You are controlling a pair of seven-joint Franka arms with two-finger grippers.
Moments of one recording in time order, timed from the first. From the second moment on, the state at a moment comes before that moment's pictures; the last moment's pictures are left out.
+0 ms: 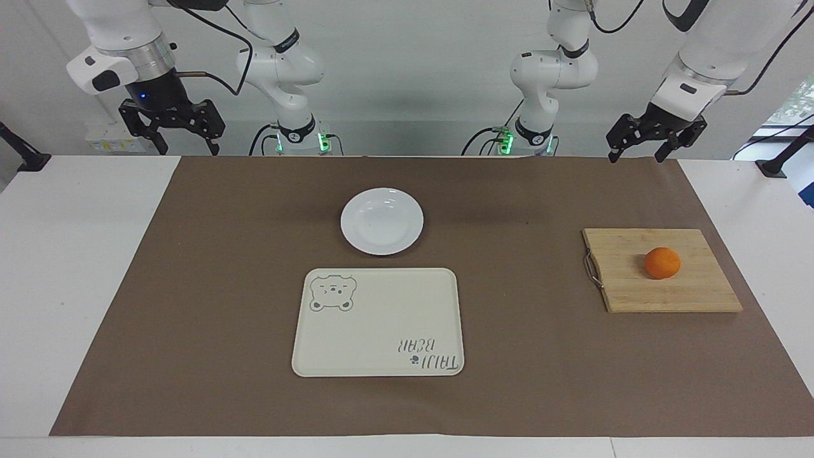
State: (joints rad) left arm -0.06 -0.05 -0.02 -1.57 -0.02 1.46 -0.04; right arm -0.01 -0.07 -0.05 -1.57 -0.02 1.53 -0.05
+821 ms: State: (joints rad) left arm -0.04 -0.06 -0.02 -1.59 -0.01 1.47 -0.04; right arm -0.01 -0.07 -0.05 -1.57 -0.02 1.53 -0.05
